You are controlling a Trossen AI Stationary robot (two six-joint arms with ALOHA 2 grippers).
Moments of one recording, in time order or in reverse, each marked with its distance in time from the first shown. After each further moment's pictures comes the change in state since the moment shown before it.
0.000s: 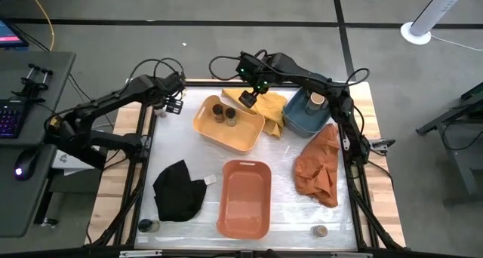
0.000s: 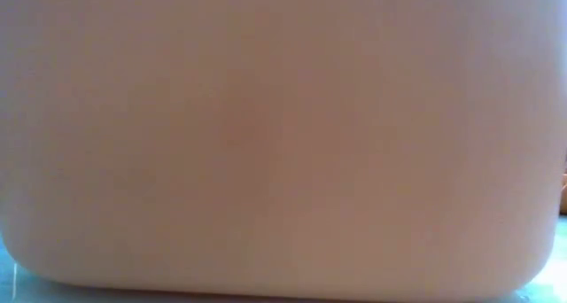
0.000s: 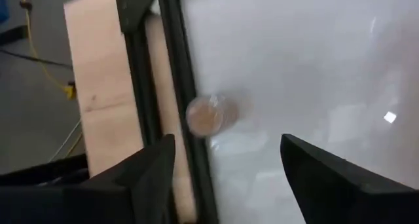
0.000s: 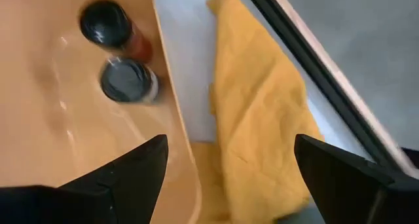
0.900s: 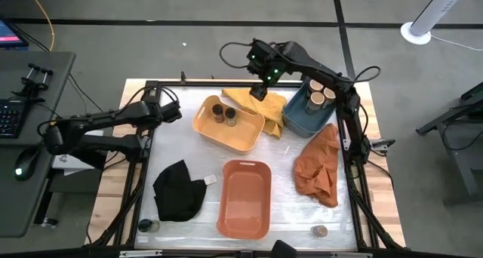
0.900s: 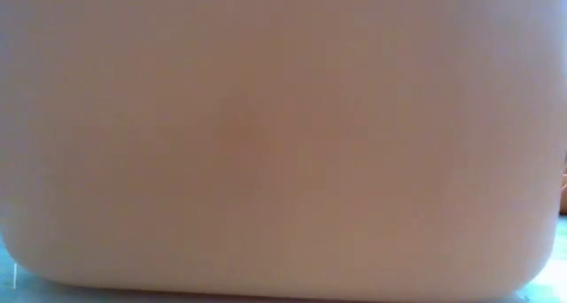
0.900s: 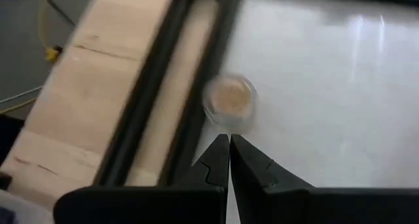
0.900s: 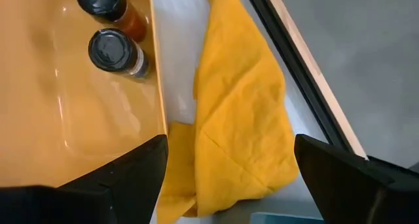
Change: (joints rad) left arm -0.214 -0.203 -0.376 0.153 -0.228 -0.702; right arm -0.088 -0.056 0.000 -0.055 -0.096 -0.195
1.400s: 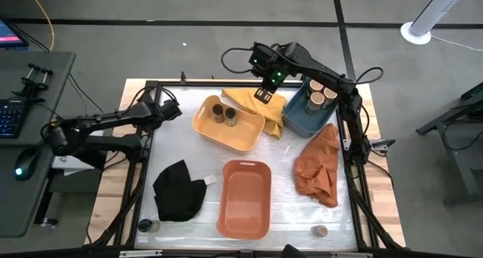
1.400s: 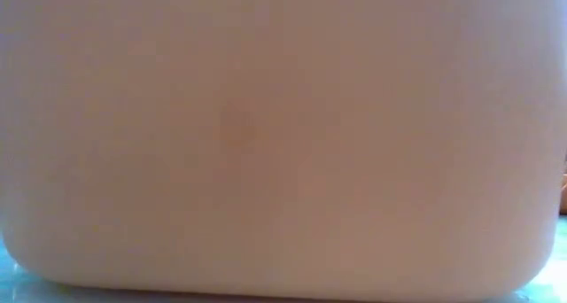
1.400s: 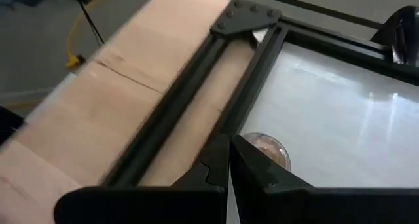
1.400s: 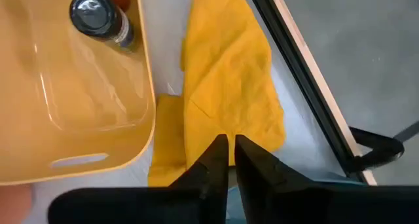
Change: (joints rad) left arm 0.119 0.045 -0.122 0.222 -0.169 -0.069; right arm 0.019 -0.029 0.000 -0.107 0.077 0.038
